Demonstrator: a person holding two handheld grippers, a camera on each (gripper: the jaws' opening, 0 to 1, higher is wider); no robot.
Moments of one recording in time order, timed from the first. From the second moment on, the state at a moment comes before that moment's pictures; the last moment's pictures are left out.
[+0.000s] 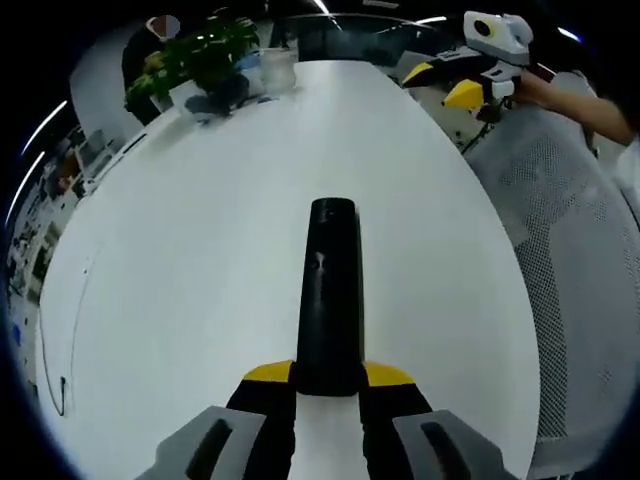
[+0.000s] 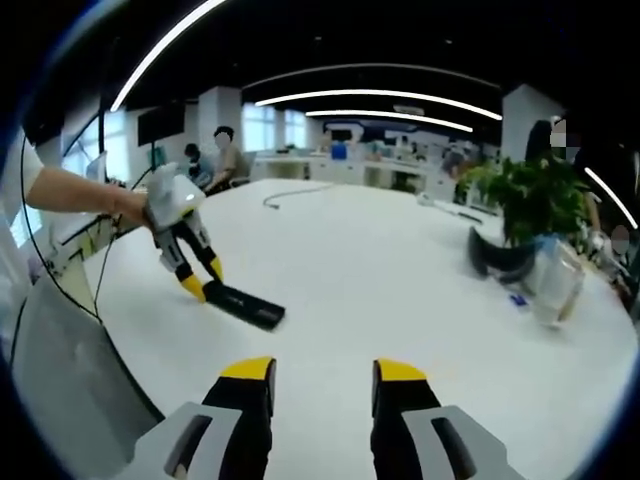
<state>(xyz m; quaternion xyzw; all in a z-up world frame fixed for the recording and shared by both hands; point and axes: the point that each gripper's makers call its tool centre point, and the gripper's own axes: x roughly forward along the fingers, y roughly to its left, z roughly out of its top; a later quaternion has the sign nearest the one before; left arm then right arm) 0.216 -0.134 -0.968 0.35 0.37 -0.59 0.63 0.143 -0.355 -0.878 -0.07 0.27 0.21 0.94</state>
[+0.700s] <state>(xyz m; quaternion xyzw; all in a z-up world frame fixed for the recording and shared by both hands) 0.173 -0.129 -0.967 0.37 0.37 -0.59 0.61 0.141 -0.350 -0.884 -0.08 0.28 0.22 0.93</state>
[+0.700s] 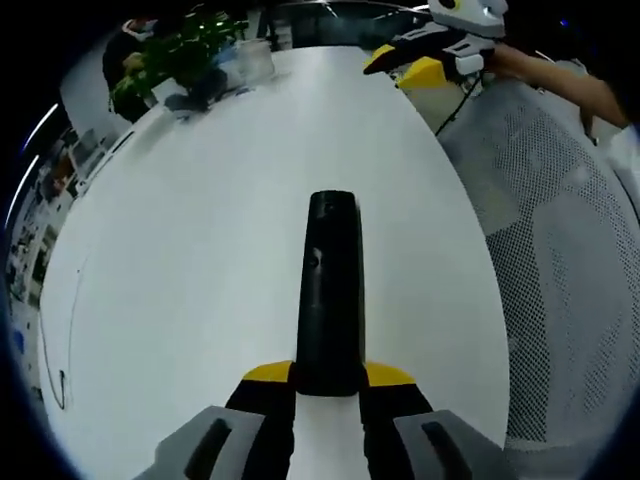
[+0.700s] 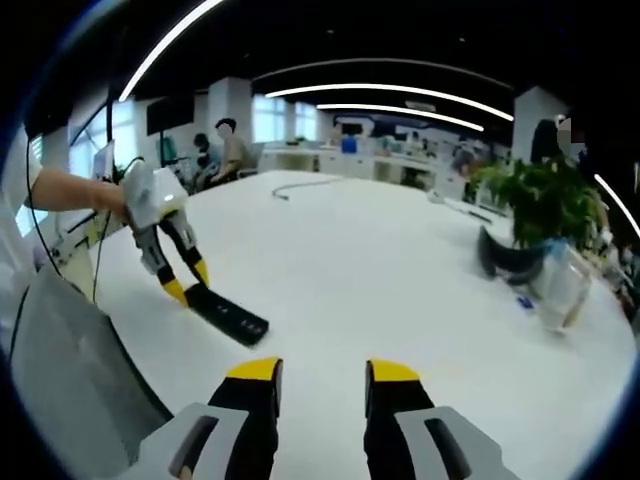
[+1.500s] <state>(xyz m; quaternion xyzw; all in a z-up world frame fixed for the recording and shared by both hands) 0.149 -0.142 -0.968 0.33 0.33 -0.63 0.62 0.140 -0.347 -0.880 -0.08 0.27 0.23 0.93</state>
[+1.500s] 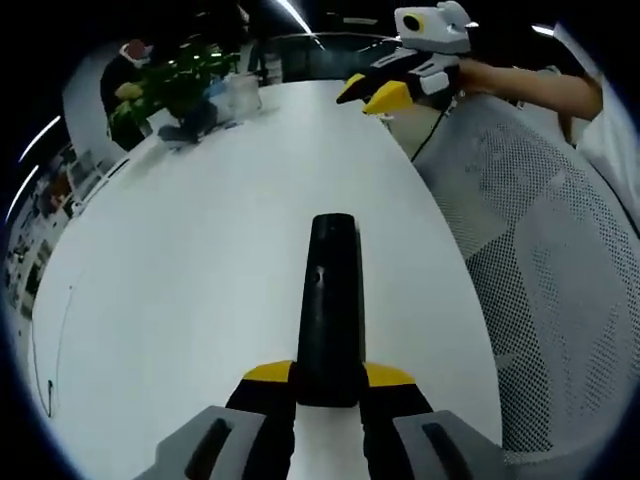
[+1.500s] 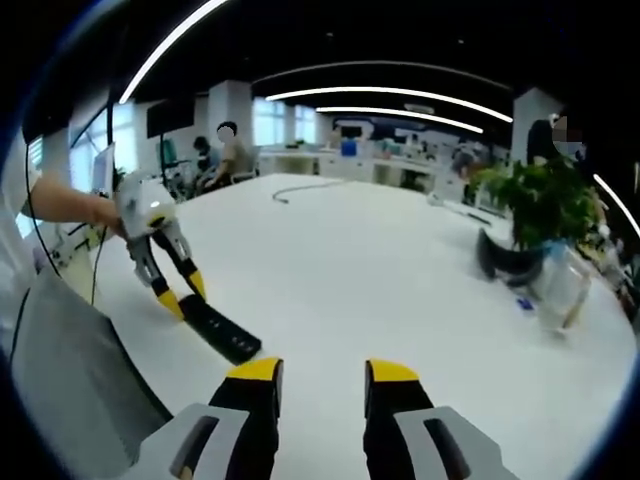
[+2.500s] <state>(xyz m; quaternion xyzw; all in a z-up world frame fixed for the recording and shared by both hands) 0.108 -0.141 -0.965 0.32 0.35 -0.59 0.65 0.135 -0.338 -0.890 -0.09 0.30 0.25 0.92</state>
